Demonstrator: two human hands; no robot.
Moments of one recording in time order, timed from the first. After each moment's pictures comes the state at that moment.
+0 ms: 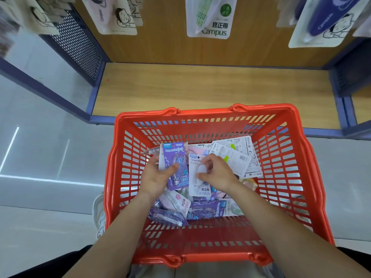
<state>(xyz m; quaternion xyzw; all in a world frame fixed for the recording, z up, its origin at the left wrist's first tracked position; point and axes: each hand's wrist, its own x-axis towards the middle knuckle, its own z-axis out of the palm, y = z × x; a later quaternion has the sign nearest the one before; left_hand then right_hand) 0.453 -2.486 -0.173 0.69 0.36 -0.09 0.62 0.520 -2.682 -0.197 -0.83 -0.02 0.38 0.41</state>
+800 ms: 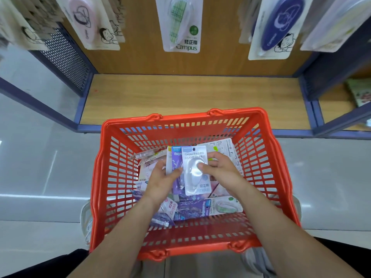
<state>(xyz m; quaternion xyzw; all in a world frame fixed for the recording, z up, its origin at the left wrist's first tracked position) 0.455 -2.537 -0.145 0.66 0.32 -0.15 0.67 0.519 -2.727 -0.146 -0.70 0.09 0.37 0.61</state>
